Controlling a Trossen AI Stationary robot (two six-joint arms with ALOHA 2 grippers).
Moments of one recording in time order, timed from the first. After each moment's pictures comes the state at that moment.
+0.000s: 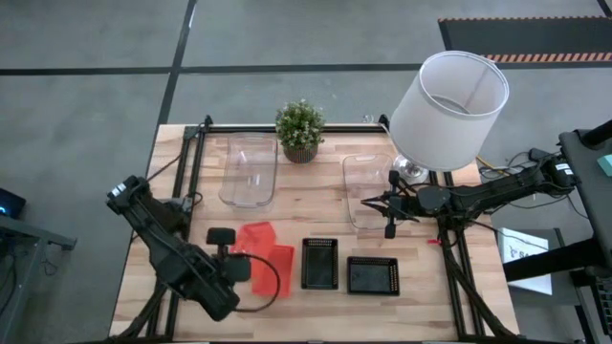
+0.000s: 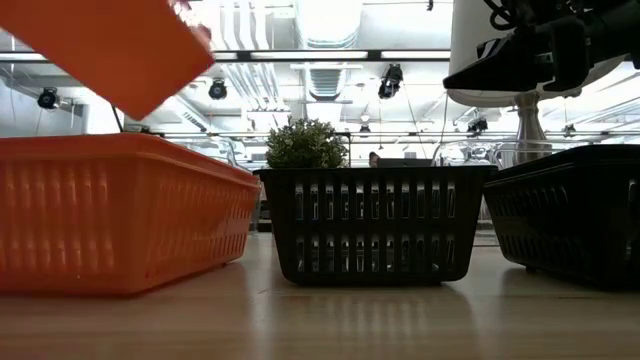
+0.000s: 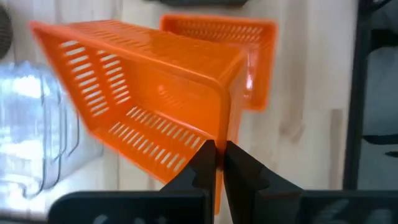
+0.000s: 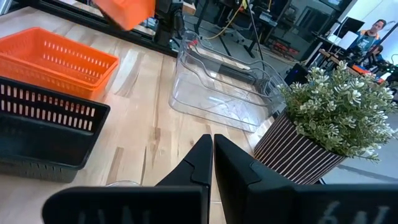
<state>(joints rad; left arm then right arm) -0.75 1.67 1.82 -1.56 -0.29 -0.76 0.17 0.86 0.33 0.30 0.31 -0.33</state>
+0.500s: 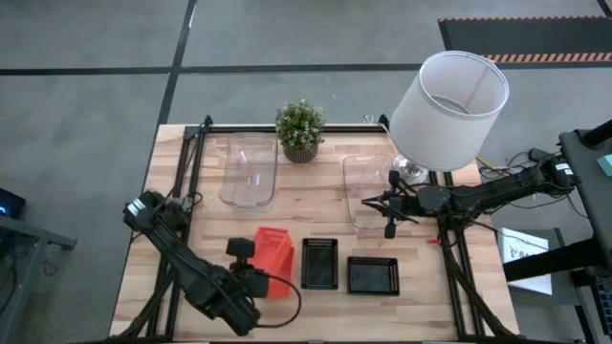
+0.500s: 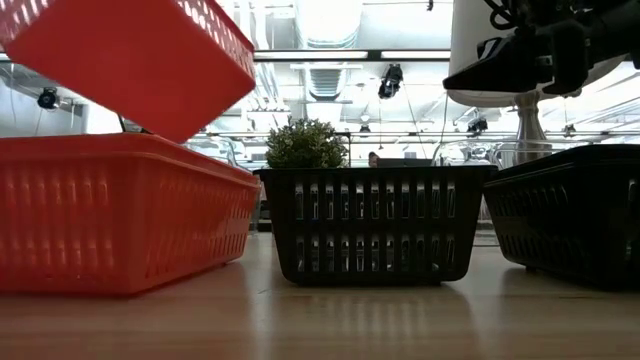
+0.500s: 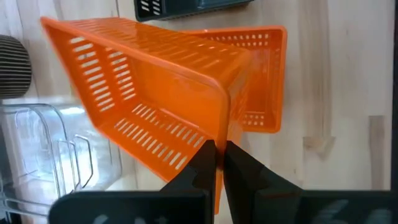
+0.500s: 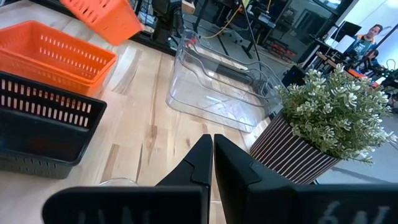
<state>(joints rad) -0.74 1.86 1.91 -1.57 -0.35 -0.63 0.17 0.86 0.33 0.29 0.31 -0.36</state>
